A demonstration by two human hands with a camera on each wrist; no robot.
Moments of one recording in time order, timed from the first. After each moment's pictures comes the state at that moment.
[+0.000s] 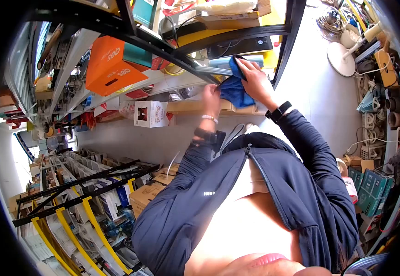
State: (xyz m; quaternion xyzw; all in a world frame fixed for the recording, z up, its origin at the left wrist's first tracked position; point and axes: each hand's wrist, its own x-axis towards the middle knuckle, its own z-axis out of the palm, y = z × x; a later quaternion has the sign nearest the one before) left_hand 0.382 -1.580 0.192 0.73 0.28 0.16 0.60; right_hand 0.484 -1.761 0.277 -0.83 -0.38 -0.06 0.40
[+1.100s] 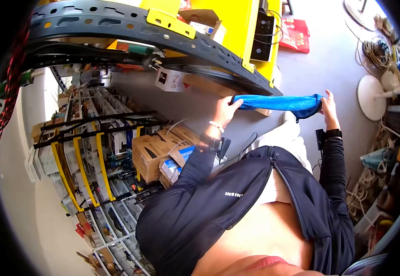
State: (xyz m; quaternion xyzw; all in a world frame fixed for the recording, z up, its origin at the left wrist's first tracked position) left_hand 0.505 -1.831 0.265 0.76 0.38 0.08 0.52; right_hand 0.772 -2.103 0.083 -0.74 0.06 0.37 0.55
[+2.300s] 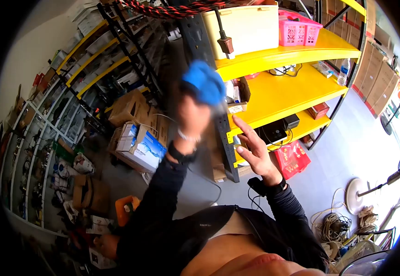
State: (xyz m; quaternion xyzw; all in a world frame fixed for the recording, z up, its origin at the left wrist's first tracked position) left_hand 0.652 -1.920 0.504 0.68 0.34 0.63 -0.17; right_hand 0.855 -1.997 0.438 -0.16 -0.70 0.45 0.52
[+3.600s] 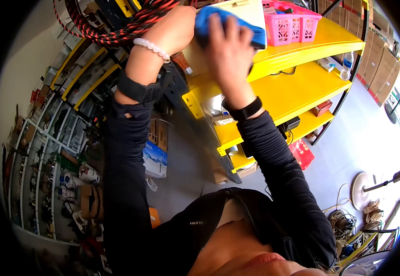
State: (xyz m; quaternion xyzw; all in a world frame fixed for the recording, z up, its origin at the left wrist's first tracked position) left_hand 0.717 -1.815 0.718 0.83 0.44 0.12 -0.31; right_hand 0.821 -1.789 0.591 -0.50 -0.56 -0.28 0.59
